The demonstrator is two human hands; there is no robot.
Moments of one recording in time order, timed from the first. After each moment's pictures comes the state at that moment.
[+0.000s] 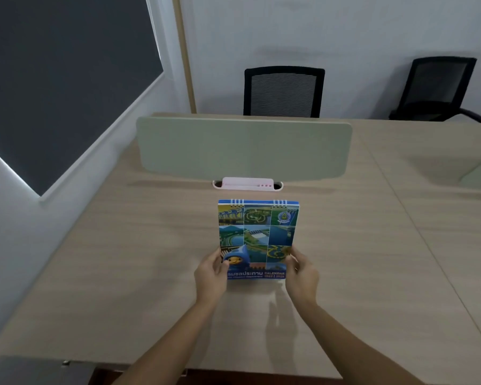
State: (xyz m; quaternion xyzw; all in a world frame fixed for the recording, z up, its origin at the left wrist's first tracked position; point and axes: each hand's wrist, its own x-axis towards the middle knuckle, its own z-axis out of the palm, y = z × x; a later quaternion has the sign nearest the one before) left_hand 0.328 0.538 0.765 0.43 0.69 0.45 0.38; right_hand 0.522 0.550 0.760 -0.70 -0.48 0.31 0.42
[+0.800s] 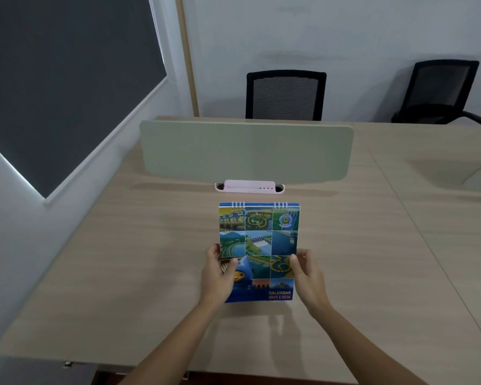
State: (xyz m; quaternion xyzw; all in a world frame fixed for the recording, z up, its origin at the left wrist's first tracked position) left_hand 0.338 0.532 0.790 0.43 0.67 0.44 0.41; right_hand 0.539 0.541 0.783 -0.63 -0.49 0.43 0.42
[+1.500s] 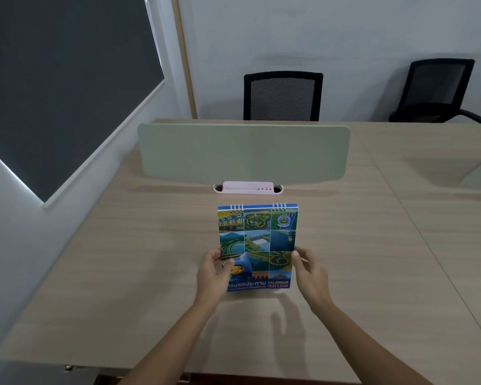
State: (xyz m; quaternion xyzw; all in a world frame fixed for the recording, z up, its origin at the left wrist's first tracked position) left_hand 0.333 0.533 0.793 0.40 0.71 0.42 0.41; right_hand 0.542 0.543 0.797 -0.67 -0.47 0.41 0.42
